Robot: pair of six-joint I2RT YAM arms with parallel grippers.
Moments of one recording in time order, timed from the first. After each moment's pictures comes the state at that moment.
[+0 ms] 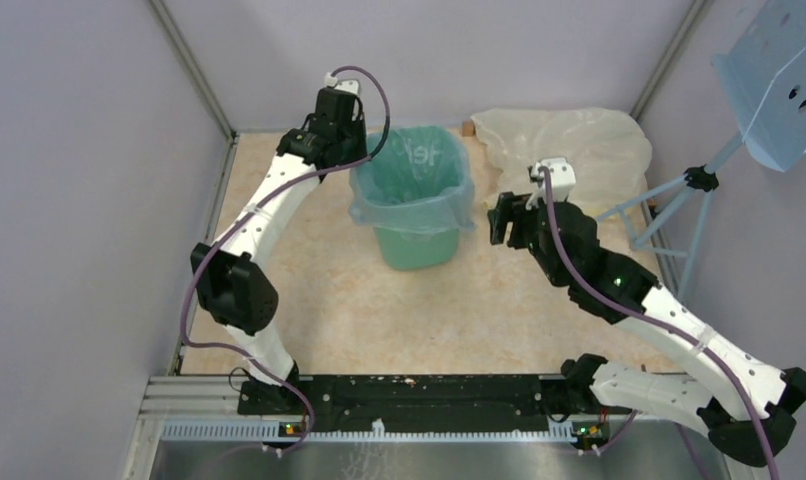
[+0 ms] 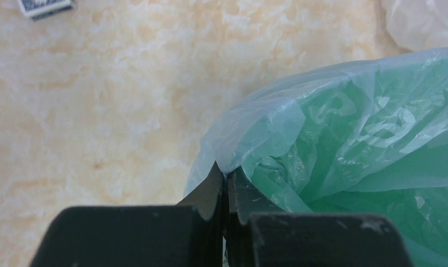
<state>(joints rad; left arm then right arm) -0.38 1.70 1.72 -0.68 -0.13 -0.30 0.84 0.94 1.10 -0.46 0.56 0.29</state>
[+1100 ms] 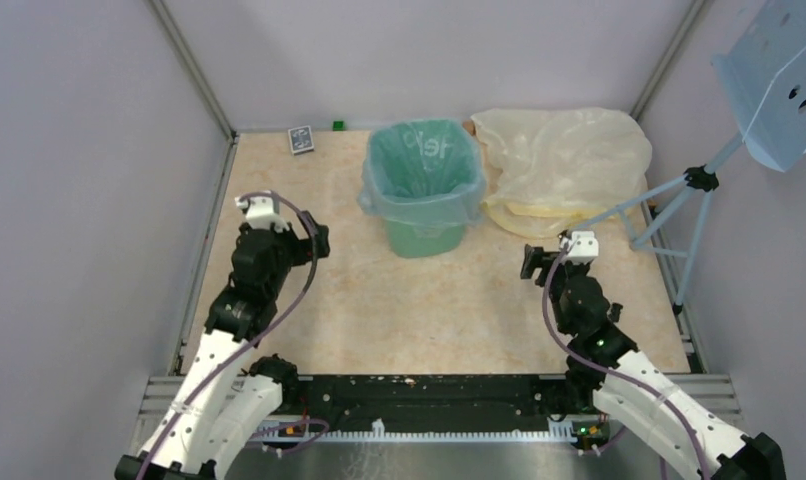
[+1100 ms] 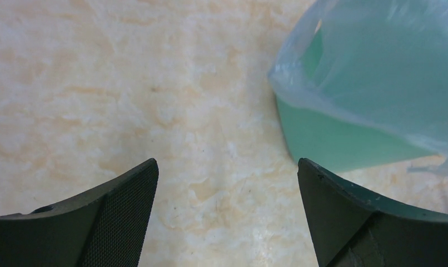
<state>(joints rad) -0.26 0.72 0.75 -0.33 -0.17 -0.36 0.57 0.52 0.26 0.13 0.53 0.12</state>
